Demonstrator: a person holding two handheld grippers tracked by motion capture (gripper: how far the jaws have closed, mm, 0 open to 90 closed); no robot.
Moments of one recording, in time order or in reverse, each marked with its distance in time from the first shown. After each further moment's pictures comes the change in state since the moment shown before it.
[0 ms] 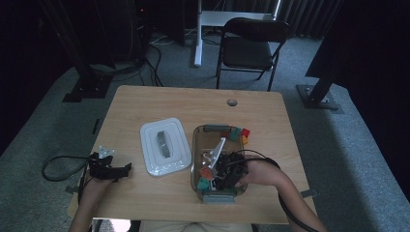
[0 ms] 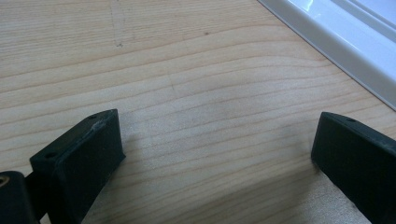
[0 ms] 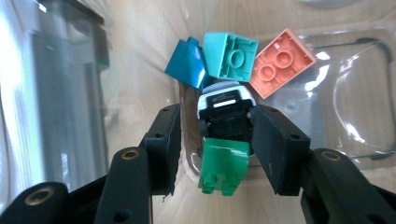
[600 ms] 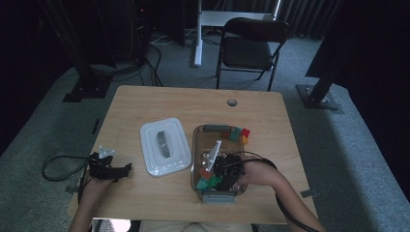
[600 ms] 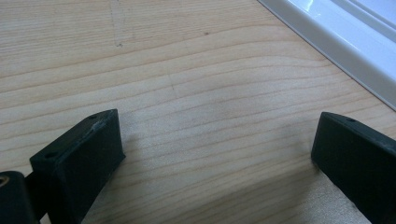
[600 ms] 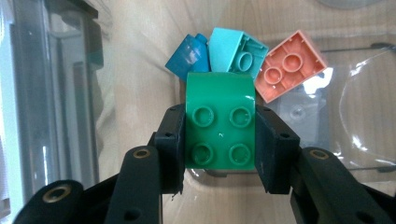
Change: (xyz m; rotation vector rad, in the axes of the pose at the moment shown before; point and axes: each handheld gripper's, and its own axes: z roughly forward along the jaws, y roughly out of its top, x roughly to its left) left arm 0.000 0.000 0.000 0.000 0.000 0.000; right arm 0.000 0.005 0.012 0.035 0.006 -0.048
